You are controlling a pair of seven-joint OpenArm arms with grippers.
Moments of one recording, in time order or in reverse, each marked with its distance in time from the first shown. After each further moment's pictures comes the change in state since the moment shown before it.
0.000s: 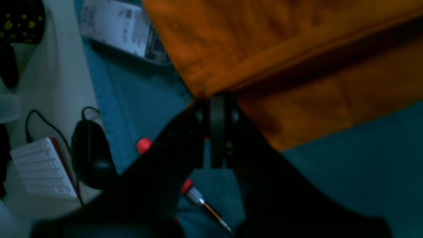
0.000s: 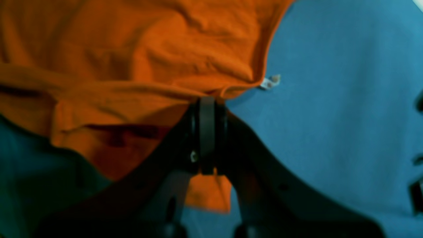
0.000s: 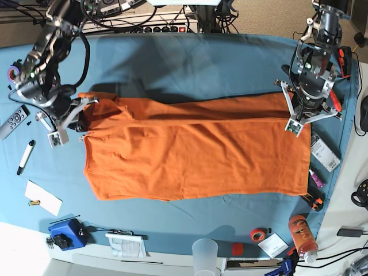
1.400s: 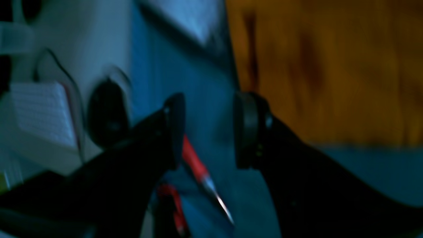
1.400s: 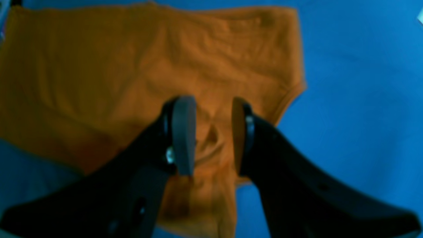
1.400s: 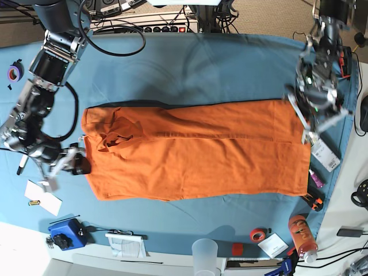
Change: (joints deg) left arm -1.6 0.8 0.0 0.2 1.3 12.8 10.2; right arm 21.9 6.7 -1.8 -21.2 15.7 0.7 -8.5
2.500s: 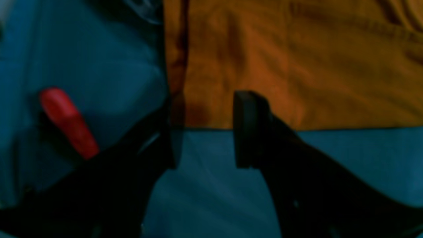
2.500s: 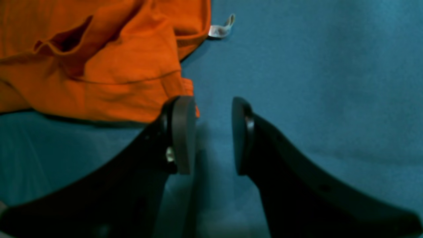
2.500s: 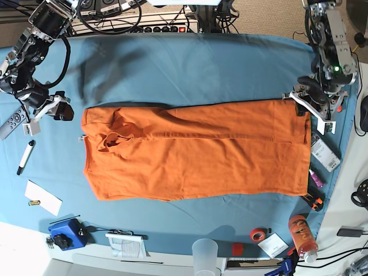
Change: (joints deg) left arm 3.0 12.1 -24.1 -5.0 -26.2 -13.0 -9.6; right arm -20.4 0.2 13.6 4.5 2.1 0.9 0.7
